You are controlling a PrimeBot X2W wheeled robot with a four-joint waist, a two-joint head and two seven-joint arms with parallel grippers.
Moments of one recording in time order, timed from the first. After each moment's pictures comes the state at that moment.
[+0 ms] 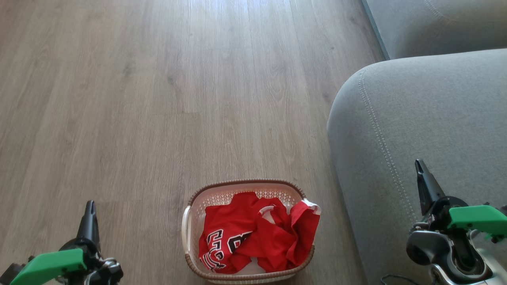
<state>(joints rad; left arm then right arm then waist) -0.05 0.04 0.08 0.18 -1.61 -0.04 0.11 -0.09 -0.36 0.30 0.19 1.97 0.13 -0.23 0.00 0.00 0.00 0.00</state>
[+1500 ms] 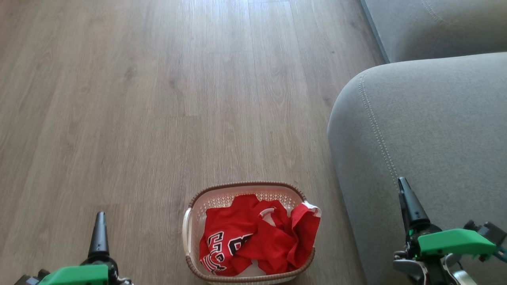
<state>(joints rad) 0.02 0.03 0.02 0.18 -1.40 -0.01 0.01 -0.01 -0.25 0.27 0.25 1.63 0.13 -0.23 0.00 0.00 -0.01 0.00</state>
